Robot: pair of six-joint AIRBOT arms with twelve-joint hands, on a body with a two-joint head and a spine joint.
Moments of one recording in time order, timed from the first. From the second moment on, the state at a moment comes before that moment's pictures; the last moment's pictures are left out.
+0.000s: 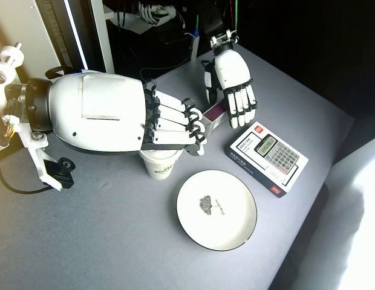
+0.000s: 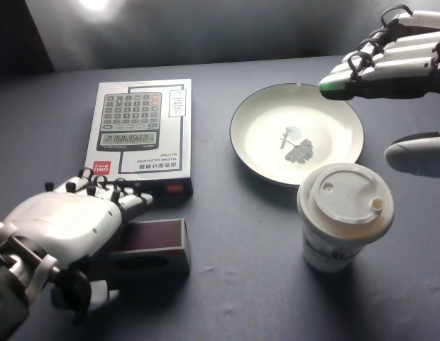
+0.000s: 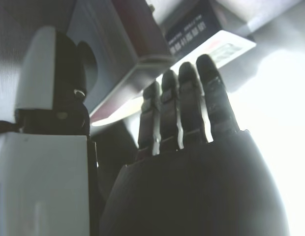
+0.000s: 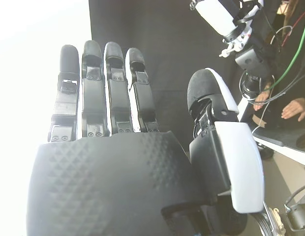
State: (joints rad) left arm 0.60 -0.92 0.64 -1.01 -0.85 1.76; right arm -0.27 -0.66 0.91 -0.60 0.68 -0.32
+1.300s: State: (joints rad) left arm 0.58 -0.94 0.67 -1.04 -0.85 1.77; right arm -0.27 -0.66 0.91 -0.57 0.68 -0.35
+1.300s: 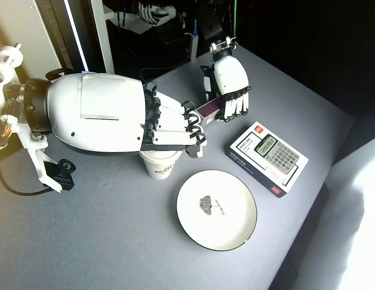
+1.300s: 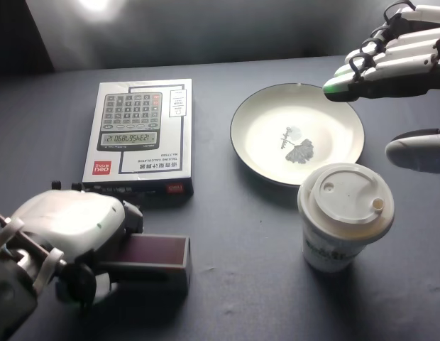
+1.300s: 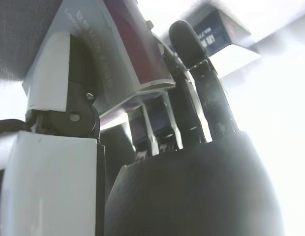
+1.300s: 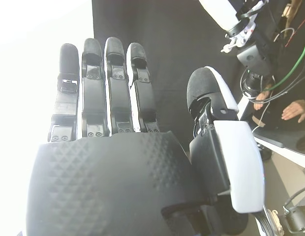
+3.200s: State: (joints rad) left arm 0.25 -1.08 1.19 -0.91 -0.40 1.73; right arm -0.28 -0.66 0.91 -0.56 0.69 -0.35
